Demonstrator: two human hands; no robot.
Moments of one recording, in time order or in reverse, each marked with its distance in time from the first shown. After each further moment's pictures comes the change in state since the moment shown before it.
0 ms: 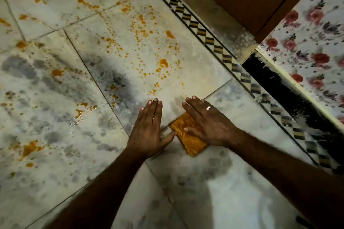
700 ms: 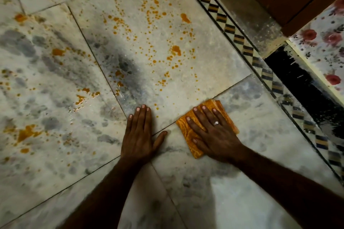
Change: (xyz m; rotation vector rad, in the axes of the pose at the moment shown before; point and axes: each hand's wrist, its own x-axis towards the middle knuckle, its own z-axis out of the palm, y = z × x) left_hand -0.048 -0.035 0.052 0.171 0.106 -0.189; right_hand -0.015 0.007 0.090 -0.269 0.057 -0.091
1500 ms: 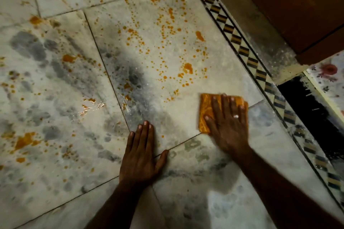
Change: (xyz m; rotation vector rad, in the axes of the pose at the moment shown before) left_hand -0.001 0.000 -0.003 -0.033 -0.018 -0.079; right_hand 0.073 0.049 -0.010 0.093 -0.004 0.501
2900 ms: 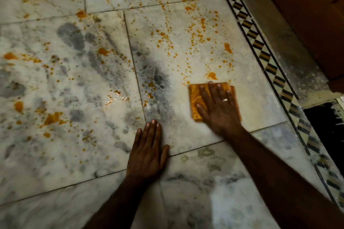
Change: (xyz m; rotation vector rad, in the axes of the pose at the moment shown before) left_hand -0.004 -0.013 -0.001 0.050 -0.020 -0.118; right_hand 0.090 -0.061 0.001 -0.034 0.078 -0.317
